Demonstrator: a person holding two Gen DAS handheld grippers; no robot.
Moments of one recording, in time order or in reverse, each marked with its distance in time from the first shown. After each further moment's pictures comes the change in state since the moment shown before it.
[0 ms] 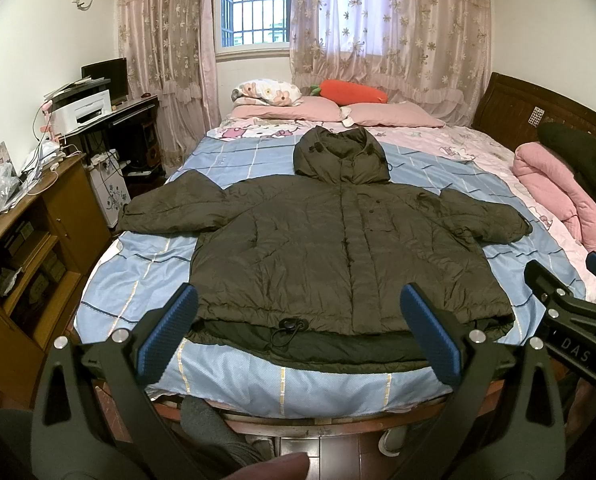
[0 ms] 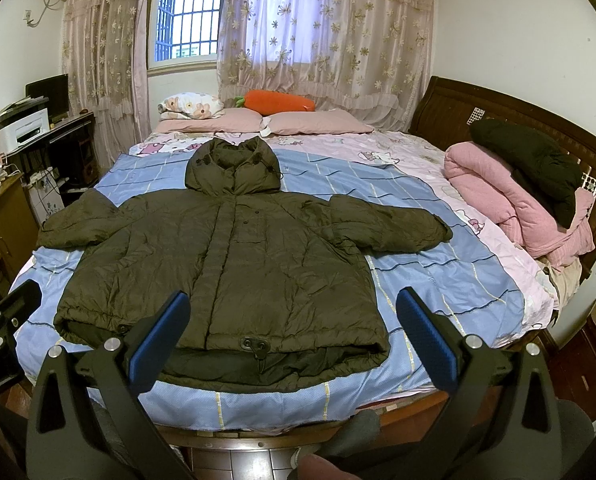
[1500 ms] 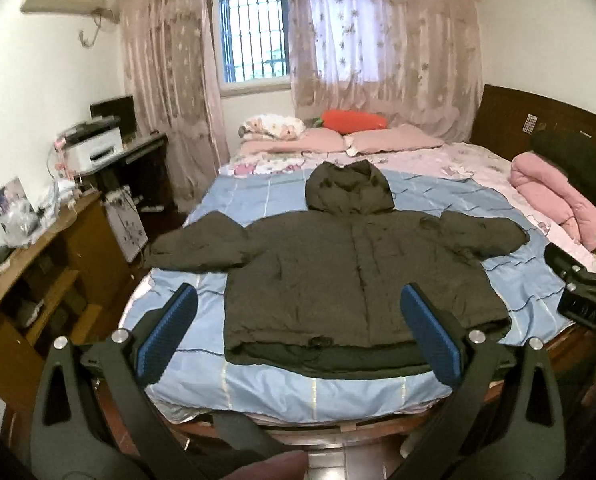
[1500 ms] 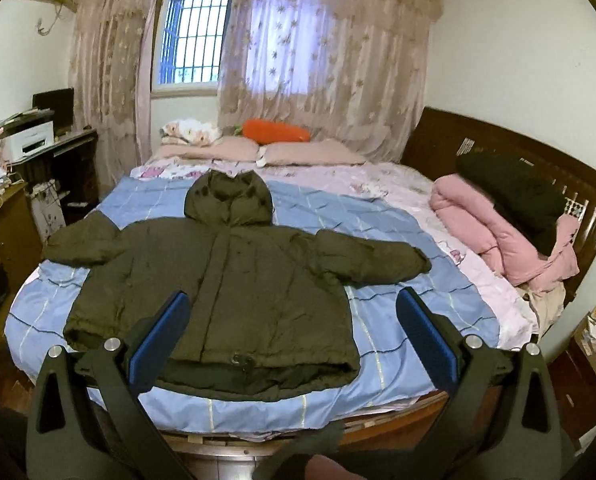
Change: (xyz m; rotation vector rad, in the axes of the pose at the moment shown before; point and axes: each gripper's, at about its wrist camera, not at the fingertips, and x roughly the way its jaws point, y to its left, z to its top) left arm -0.077 0.033 0.014 0.049 -0.095 0.025; right arm -0.052 -0.033 0.025 -0.016 -0.087 -0.021
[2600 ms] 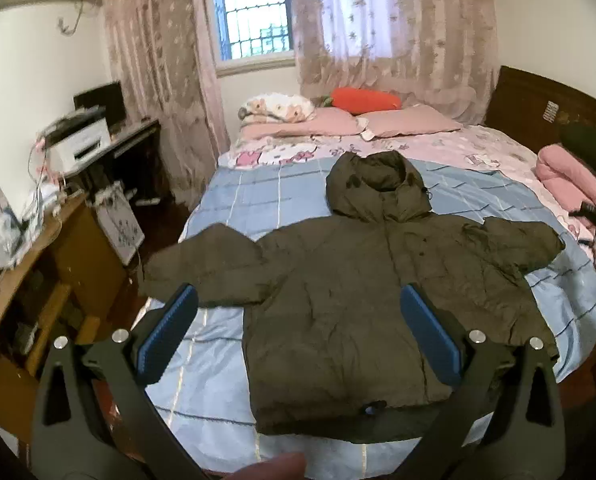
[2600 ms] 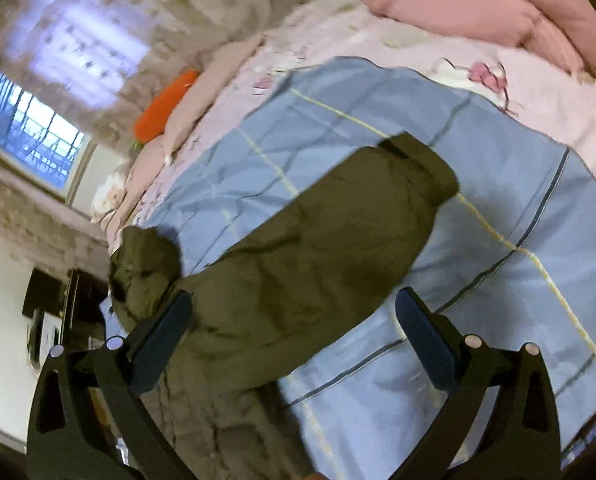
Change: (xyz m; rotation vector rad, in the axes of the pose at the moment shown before) left arm 0.153 0.049 0.093 0.020 0.108 0.006; right arm 0.440 -0.347 0.013 0.785 0.438 0.221
